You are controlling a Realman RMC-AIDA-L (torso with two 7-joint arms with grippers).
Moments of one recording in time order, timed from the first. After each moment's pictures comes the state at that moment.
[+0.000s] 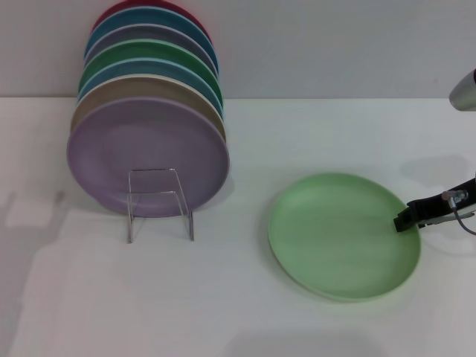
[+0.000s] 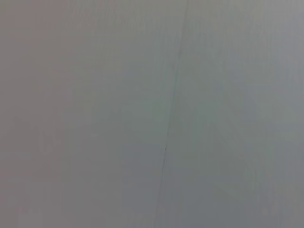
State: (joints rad) left arm -0.24 -2.07 -0.78 -0.24 2.21 1.62 -0.25; right arm 0.62 2.03 2.08 0.99 -2.64 1.32 -0.42
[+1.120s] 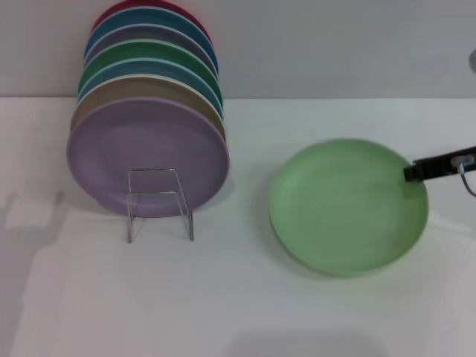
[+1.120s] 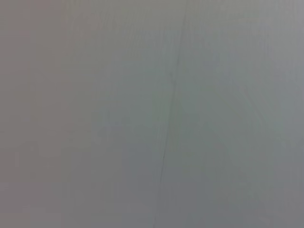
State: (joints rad) left arm -0.24 -2.07 -0.78 -0.25 2.21 1.65 -0.25; right arm 0.52 2.08 2.06 1.26 -2.60 1.27 -0.48
